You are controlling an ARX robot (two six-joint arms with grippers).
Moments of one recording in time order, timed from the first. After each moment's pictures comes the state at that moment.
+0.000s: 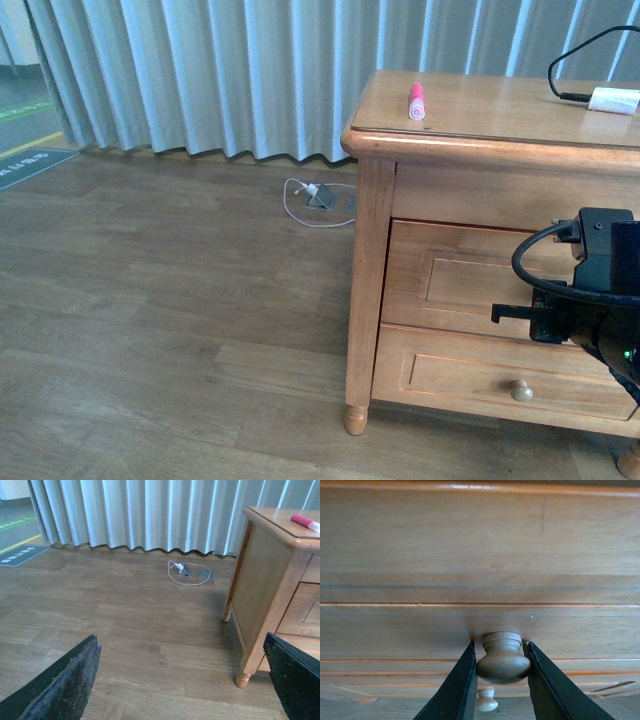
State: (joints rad) left arm 0.00 0.00 0.02 0.00 0.00 0.00; right arm 0.08 2.23 0.92 0.88 0.24 0.10
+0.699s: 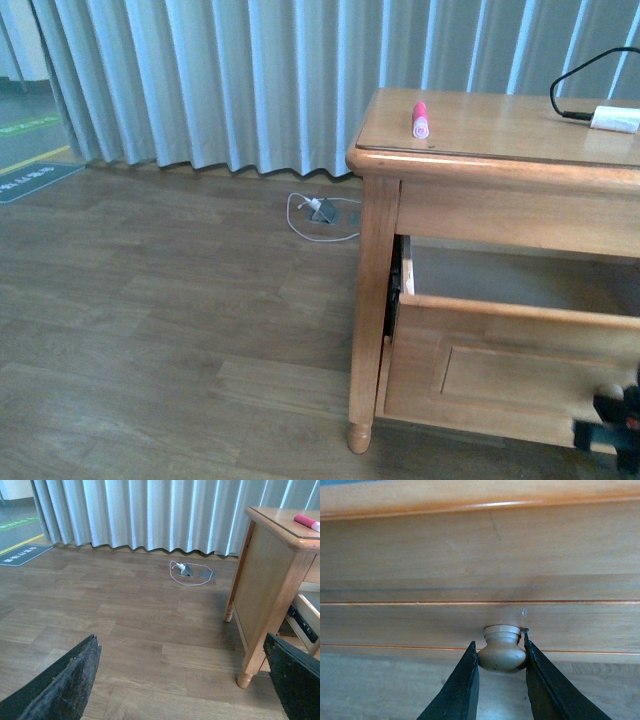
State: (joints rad) left arm 0.00 0.00 0.02 0.00 0.00 0.00; right arm 0.02 1.96 0.41 1.02 0.03 0.16
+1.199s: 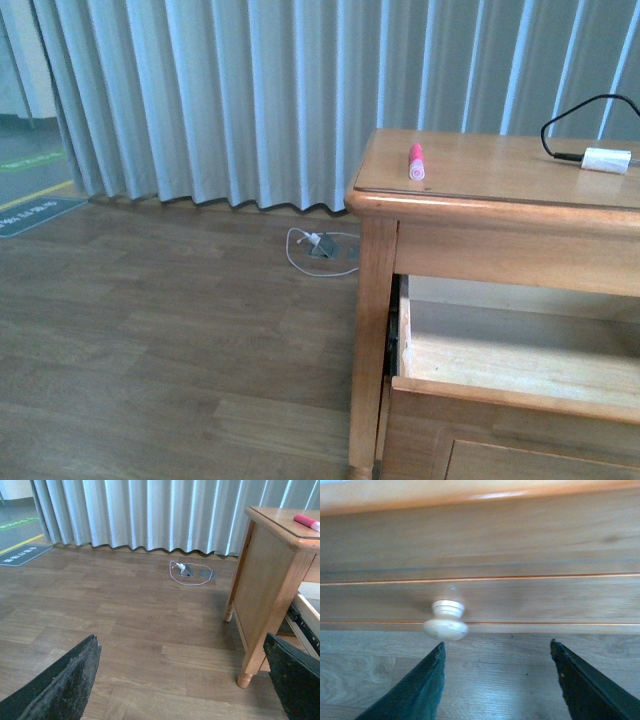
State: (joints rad) left arm 0.00 0.00 0.02 0.00 0.00 0.00; right arm -0.09 1.49 0.17 0.72 -0.10 0.15
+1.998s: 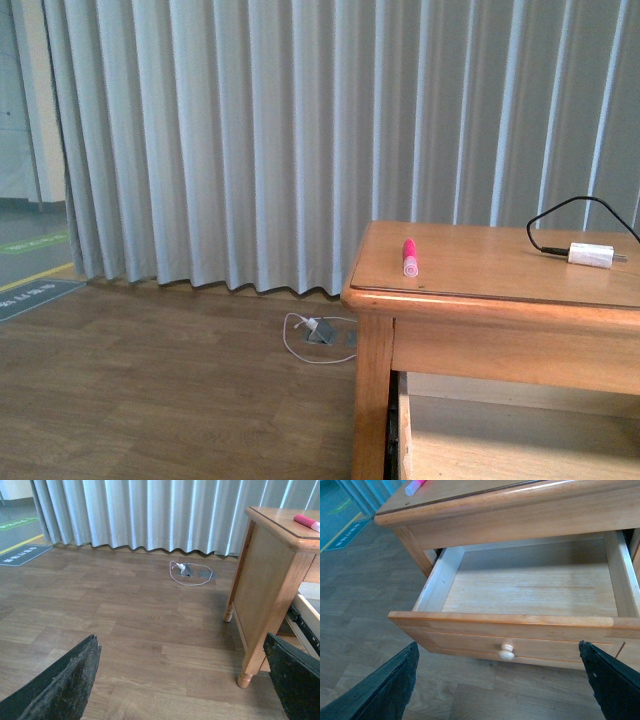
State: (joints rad) left arm 0.00 0.00 0.02 0.00 0.00 0.00; right arm -0.42 0.49 0.35 -0.25 -0.58 0.07
